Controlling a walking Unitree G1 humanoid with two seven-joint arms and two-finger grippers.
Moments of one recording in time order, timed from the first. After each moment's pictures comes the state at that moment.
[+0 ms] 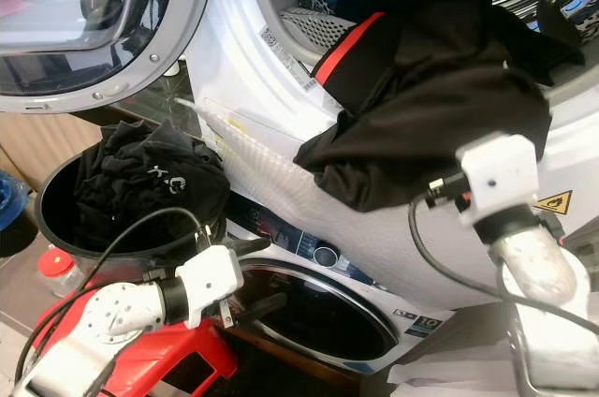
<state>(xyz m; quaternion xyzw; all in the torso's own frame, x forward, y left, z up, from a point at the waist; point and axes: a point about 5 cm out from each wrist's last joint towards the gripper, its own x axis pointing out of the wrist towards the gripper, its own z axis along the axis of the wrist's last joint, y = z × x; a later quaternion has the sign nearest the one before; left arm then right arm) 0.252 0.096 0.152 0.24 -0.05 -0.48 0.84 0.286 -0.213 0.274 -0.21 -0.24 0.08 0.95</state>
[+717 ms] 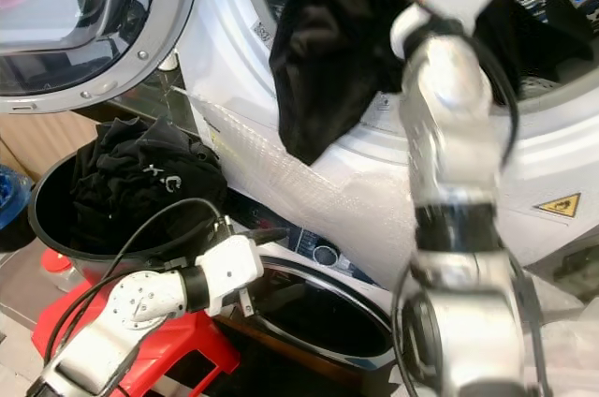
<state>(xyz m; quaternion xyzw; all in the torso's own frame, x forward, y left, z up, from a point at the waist) 0.264 0.073 0.166 0.23 -0.09 -0.50 0.83 0.385 -0.136 0.403 0.04 -0.26 0.00 0.96</state>
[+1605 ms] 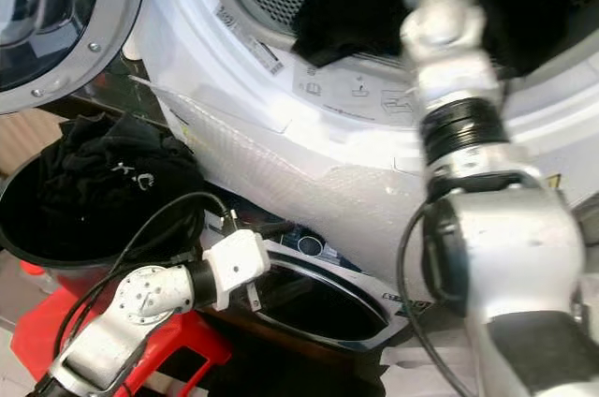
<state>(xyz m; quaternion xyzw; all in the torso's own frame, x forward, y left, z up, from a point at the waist) 0.265 0.070 0.171 0.23 -0.10 -0.50 0.83 0.412 -0.139 0.413 -0.18 -0.25 -0.08 0.95</state>
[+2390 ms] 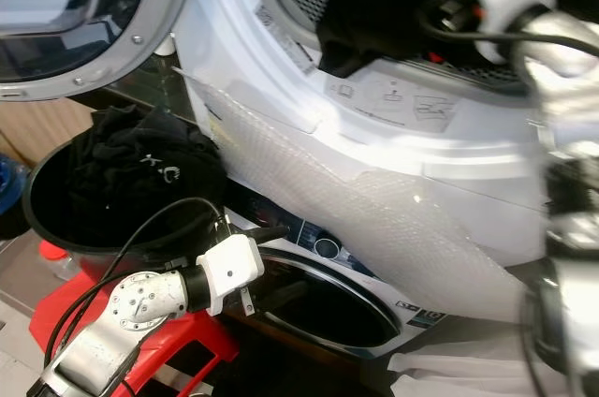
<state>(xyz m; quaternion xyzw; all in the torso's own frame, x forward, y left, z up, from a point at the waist) 0.263 0.078 0.164 0.23 -0.09 -0.49 0.84 0.359 -0.255 0.399 -0.32 -0.15 0.17 0.92</state>
